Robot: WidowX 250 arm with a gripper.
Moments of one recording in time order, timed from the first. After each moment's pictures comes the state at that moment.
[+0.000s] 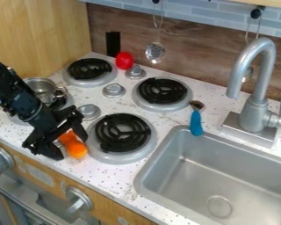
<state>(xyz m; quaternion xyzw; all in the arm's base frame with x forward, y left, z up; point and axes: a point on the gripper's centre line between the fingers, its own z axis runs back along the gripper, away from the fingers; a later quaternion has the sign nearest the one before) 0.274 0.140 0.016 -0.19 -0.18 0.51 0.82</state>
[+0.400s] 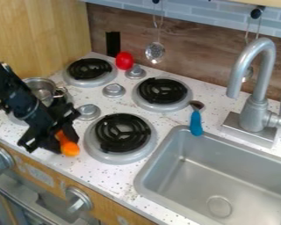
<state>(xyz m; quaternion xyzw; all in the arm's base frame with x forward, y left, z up) 0.270 0.133 0.028 -0.17 -0.19 0.51 0.82</state>
